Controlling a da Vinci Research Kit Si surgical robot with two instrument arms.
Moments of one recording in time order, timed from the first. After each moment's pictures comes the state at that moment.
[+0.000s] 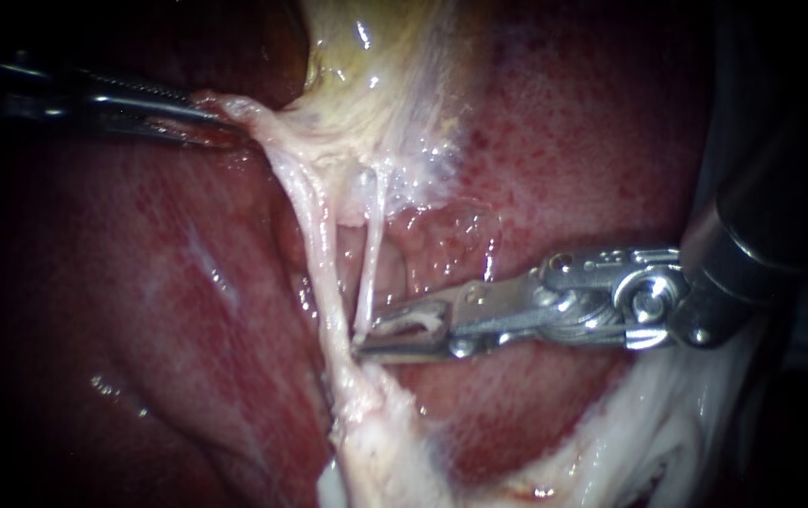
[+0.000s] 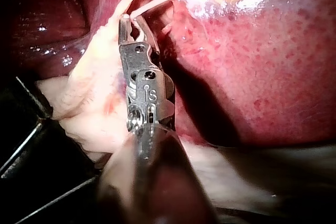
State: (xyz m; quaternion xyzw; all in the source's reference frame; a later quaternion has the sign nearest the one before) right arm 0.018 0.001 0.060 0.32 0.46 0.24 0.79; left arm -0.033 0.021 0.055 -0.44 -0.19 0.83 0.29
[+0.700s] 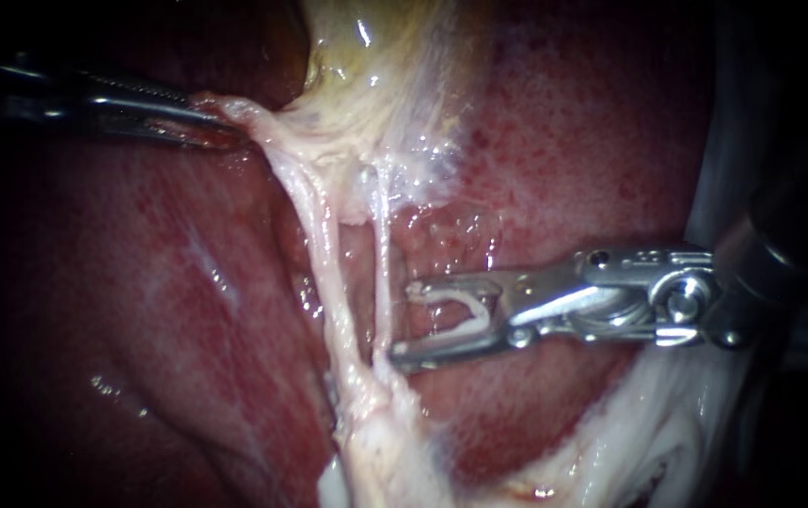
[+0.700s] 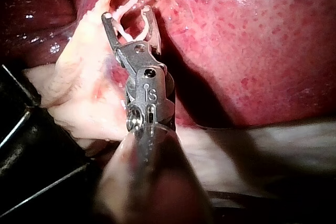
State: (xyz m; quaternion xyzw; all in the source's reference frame) right arm 0.014 0.001 0.061 0.31 0.48 0.25 0.78; left arm -0.032 0.021 0.055 -0.44 -0.19 0.83 0.29
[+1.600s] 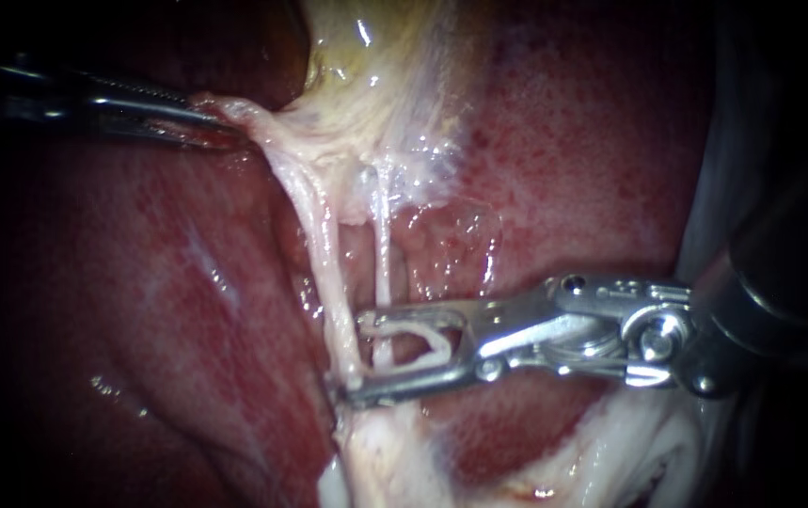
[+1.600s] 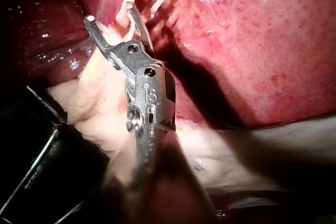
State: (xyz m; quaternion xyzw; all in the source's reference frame) right arm 0.019 -0.001 0.059 0.38 0.51 0.25 0.73; left arm -0.032 0.021 0.055 -0.44 -0.19 0.83 0.29
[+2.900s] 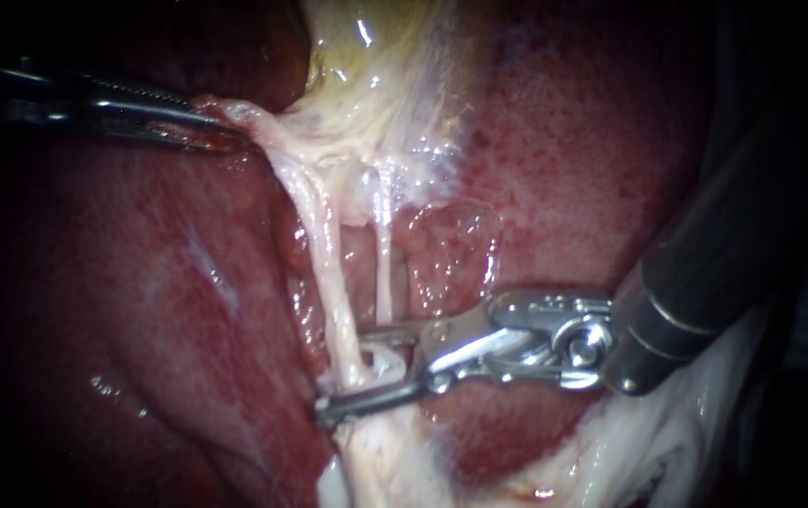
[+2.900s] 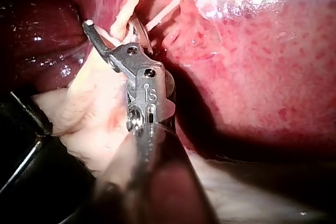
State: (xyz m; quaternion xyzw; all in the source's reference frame) right arm 0.023 -0.004 0.065 0.42 0.52 0.19 0.72; left arm -0.032 0.020 0.056 -0.44 -0.19 0.83 0.29
